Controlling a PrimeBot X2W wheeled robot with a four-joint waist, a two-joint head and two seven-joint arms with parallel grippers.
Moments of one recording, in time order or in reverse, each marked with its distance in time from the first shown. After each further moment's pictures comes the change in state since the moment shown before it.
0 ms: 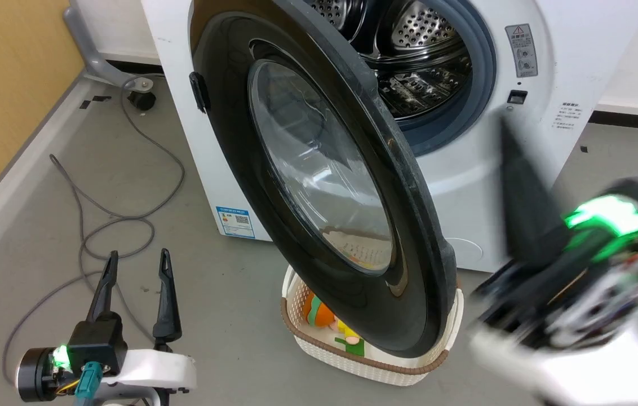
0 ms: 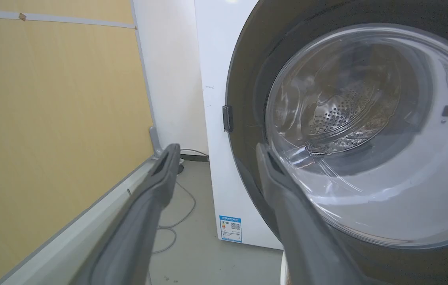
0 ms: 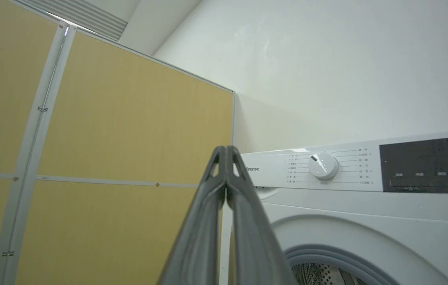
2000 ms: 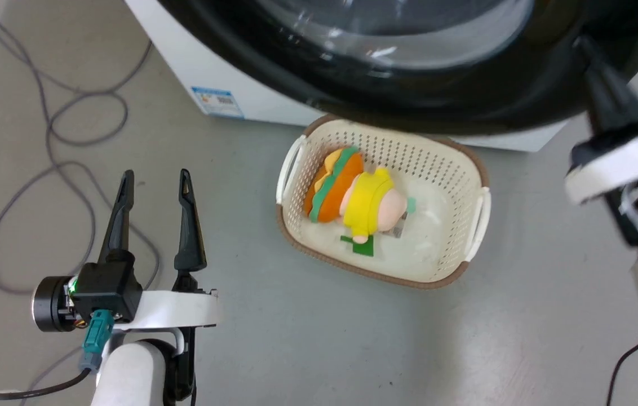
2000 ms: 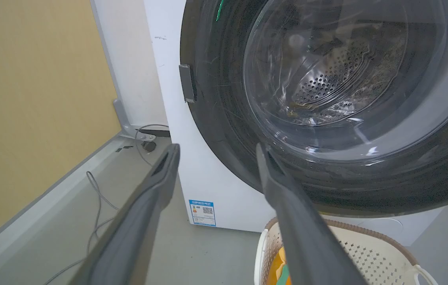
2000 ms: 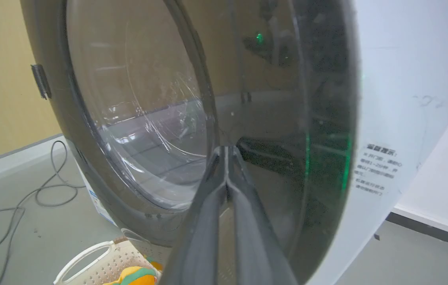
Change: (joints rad) left arm -0.167 -0.032 -0.073 -0.069 -0.029 0.031 0.000; right arm -0.379 -0.169 -0.184 0.822 -0.162 0.002 0.001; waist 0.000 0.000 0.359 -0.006
